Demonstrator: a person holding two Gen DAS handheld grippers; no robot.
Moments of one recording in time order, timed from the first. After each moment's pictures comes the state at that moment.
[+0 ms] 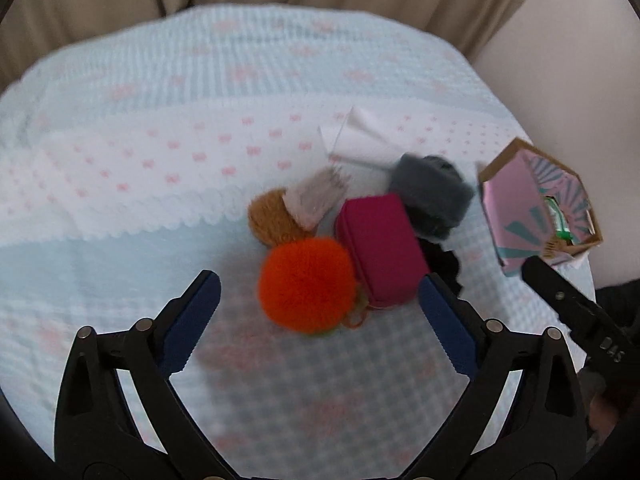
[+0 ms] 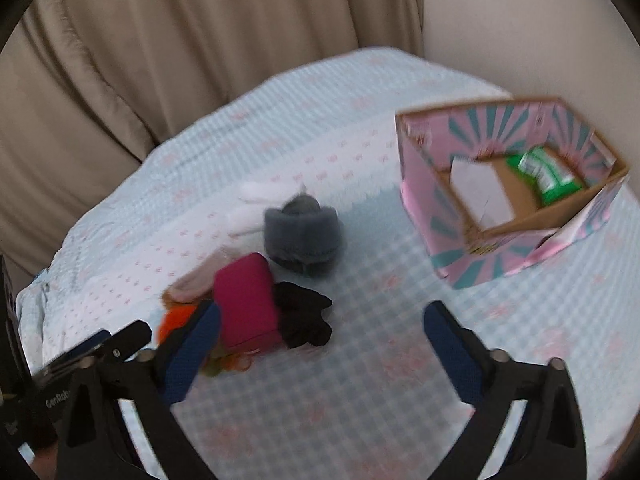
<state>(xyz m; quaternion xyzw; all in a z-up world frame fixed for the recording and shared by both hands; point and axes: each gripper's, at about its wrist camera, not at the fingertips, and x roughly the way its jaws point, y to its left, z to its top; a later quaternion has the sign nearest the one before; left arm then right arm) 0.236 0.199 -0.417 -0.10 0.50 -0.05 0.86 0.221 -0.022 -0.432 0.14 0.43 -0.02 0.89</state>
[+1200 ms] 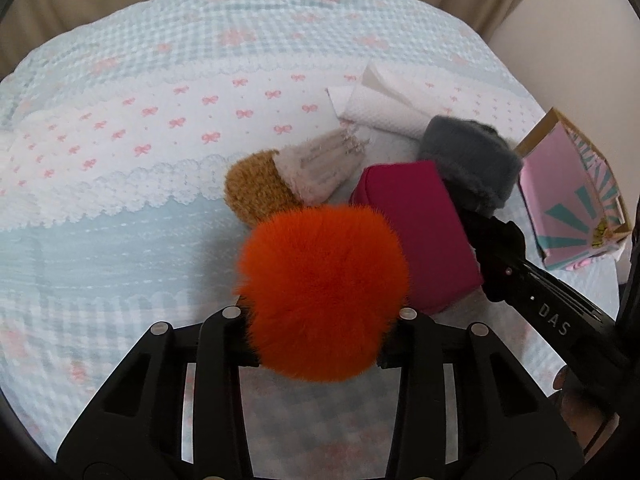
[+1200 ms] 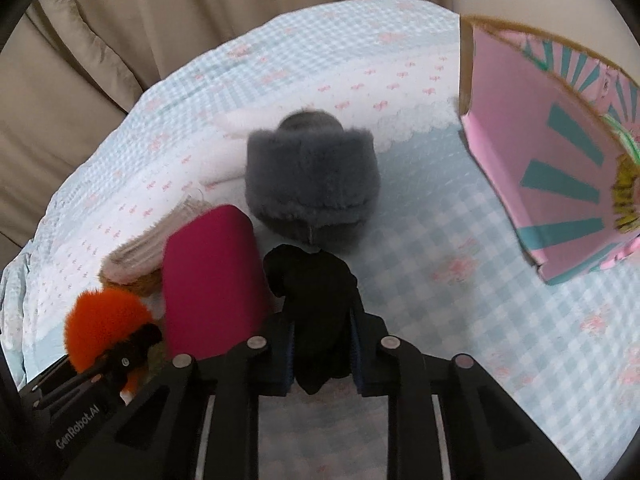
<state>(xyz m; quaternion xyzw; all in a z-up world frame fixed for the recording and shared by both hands) 0.252 0.185 -0.466 -0.08 0.51 -0.04 0.86 0.279 0.004 -0.517 0.11 0.47 0.01 0.87</state>
